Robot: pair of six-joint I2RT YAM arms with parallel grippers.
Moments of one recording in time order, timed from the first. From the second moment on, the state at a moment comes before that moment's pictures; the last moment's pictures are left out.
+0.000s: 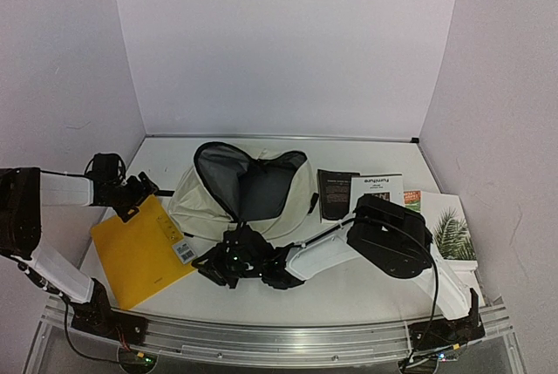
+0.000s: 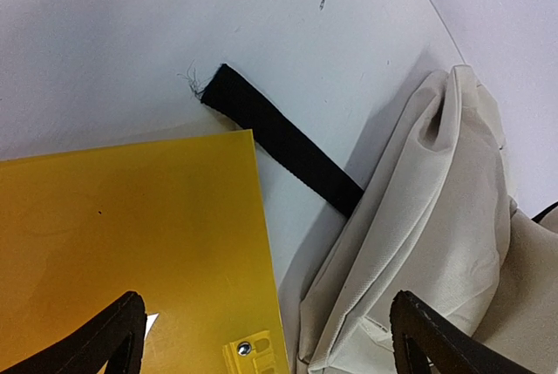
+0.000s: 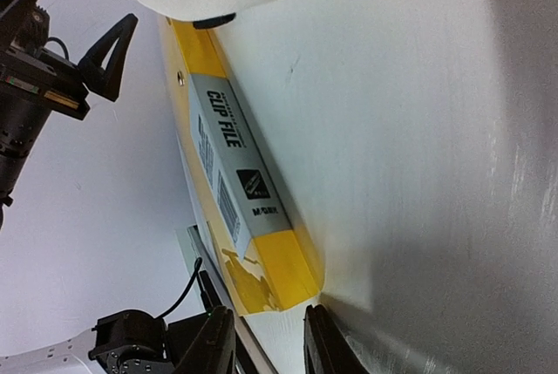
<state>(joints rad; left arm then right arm) 0.03 1.45 0.67 -0.04 0.24 -0.73 1.22 2.43 1.47 0.54 -0.14 1.55</state>
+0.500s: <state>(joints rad) 0.03 1.43 0.66 -0.03 0.24 -0.73 1.22 2.48 1.56 0.55 -0.09 1.56</state>
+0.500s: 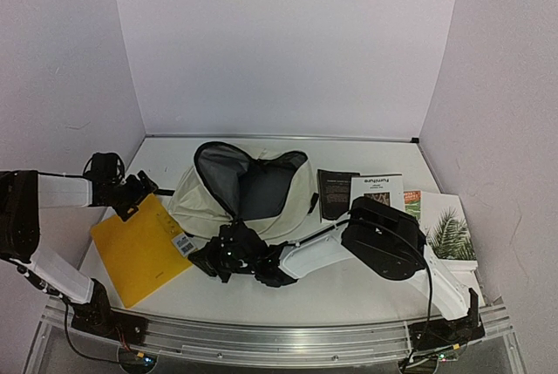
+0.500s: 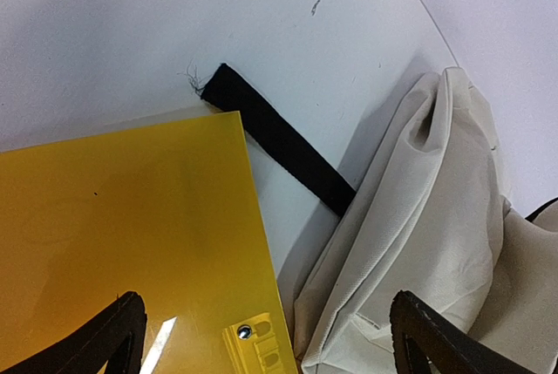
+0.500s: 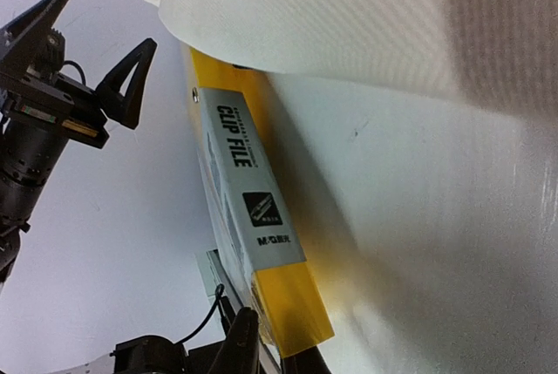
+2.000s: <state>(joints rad) -0.30 1.20 1.22 -0.52 0.77 -0.11 0.85 1.84 1.84 -0.64 -0.47 0.20</state>
